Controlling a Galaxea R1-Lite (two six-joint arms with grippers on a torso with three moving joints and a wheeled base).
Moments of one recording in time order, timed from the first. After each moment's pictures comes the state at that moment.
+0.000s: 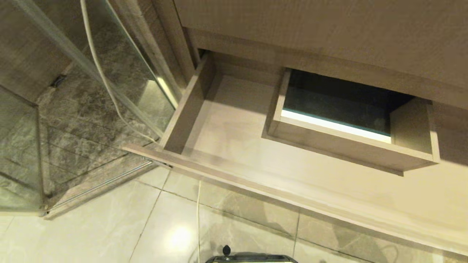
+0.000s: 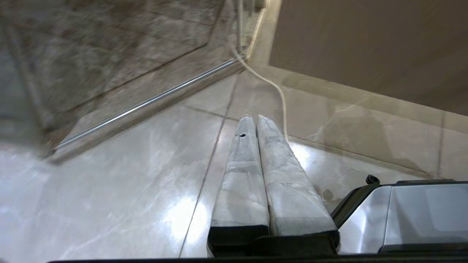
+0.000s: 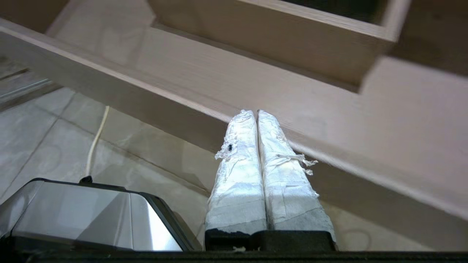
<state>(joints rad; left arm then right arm) 0.00 0.00 0.00 0.00 0.00 0.00 0.14 0.00 0.00 -0.11 0.01 -0.02</state>
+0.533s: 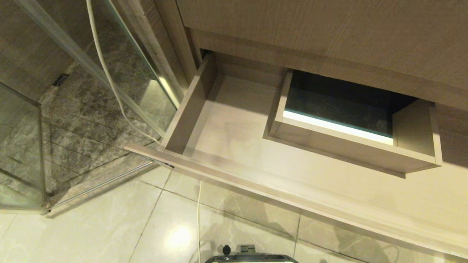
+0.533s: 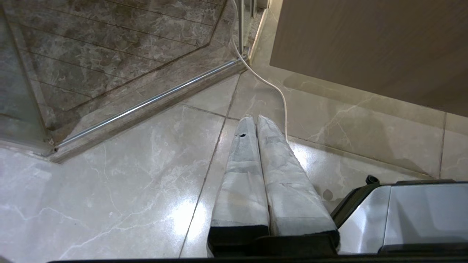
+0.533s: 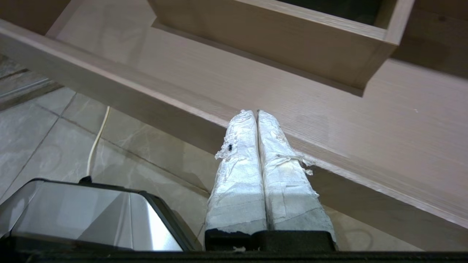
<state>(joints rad) 0.00 0.00 0.00 0.00 0.00 0.00 0.14 0.00 0.00 -0.11 0.01 -0.02</state>
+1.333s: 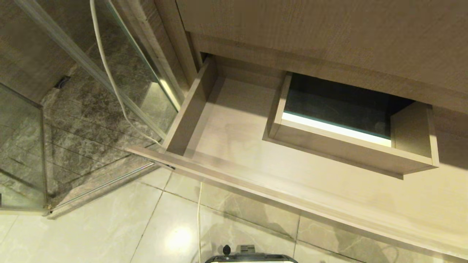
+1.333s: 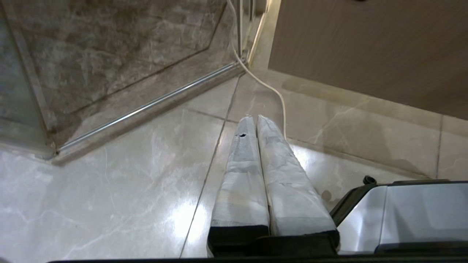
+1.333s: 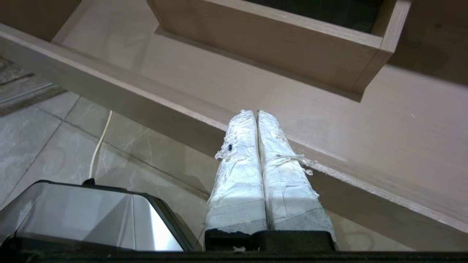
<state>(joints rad) 0.00 0.00 0.00 0.00 0.00 0.00 0.14 0.00 0.00 -0.11 0.01 -0.02</state>
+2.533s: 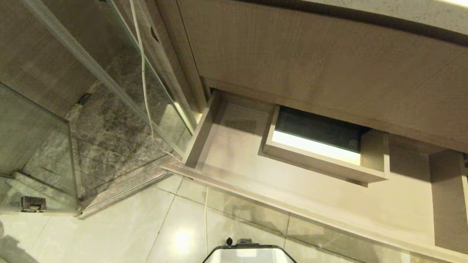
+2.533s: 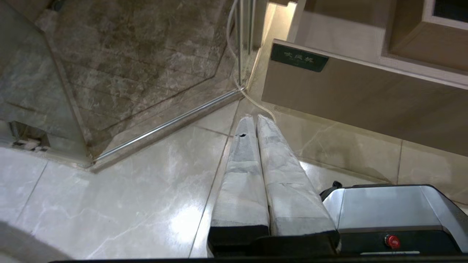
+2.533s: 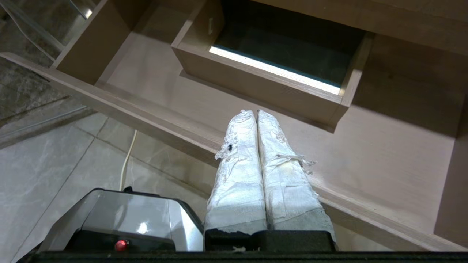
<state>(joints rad) 0.00 0.00 0.00 0.00 0.00 0.00 0.14 0.00 0.00 -0.11 0.01 -0.02</state>
